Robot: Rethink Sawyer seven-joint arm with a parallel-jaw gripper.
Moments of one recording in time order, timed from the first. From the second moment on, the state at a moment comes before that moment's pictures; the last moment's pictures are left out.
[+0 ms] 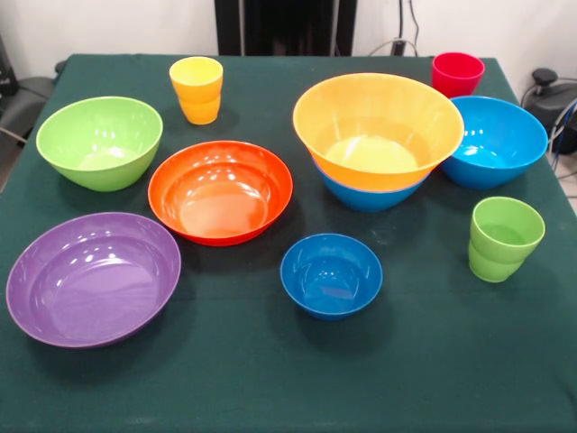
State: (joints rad) arm 0.37 -0.45 -0.32 1.00 0.07 0.99 2.17
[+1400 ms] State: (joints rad) arm 0.15 -0.28 -0.22 0.68 0.07 1.06 2.17
